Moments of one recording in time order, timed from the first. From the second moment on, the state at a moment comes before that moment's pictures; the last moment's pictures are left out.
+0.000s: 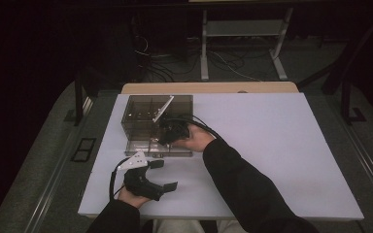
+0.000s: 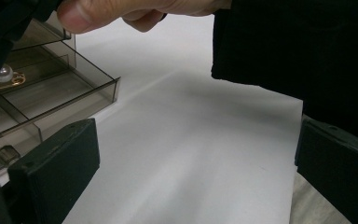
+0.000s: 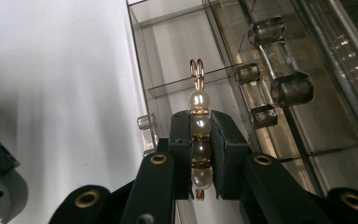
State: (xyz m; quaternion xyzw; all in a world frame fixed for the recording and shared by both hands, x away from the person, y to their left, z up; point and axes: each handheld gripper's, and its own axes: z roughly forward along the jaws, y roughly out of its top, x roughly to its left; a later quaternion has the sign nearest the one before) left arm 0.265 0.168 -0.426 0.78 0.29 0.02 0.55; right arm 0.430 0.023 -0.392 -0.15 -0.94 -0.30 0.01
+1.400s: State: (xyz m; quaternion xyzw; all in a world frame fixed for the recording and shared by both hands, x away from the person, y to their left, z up) left arm 0.265 0.168 -0.426 0.78 0.29 0.02 0.55; right arm 0.426 0.035 -0.409 -0.15 -0.95 -0.29 0.02
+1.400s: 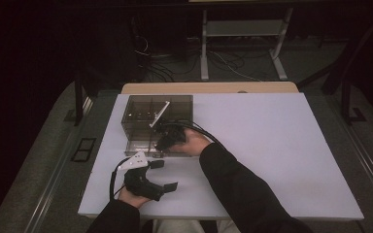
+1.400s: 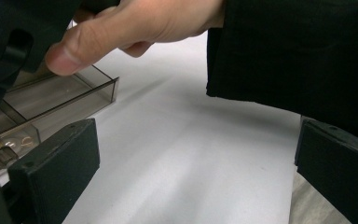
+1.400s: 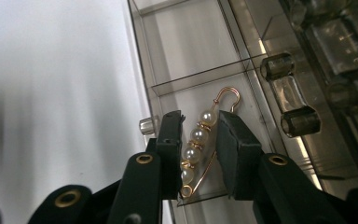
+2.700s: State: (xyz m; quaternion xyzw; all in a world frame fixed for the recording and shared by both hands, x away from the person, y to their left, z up) left arm 0.266 0.167 -0.427 0.79 0.29 0.02 0.55; right arm 0.386 -0.023 -0.338 -0.16 -0.93 -0.34 -0.03
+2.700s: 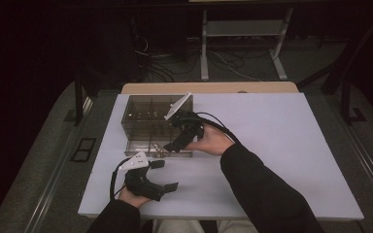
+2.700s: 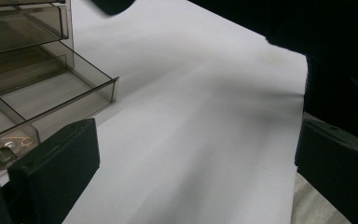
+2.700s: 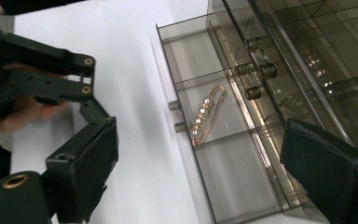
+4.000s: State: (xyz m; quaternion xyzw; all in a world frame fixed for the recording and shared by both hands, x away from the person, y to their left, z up) left arm 0.265 0.167 -0.427 0.78 0.29 0.03 0.55; right arm 0.343 -0.160 -0.340 -0.27 -0.89 -0.37 -0.05
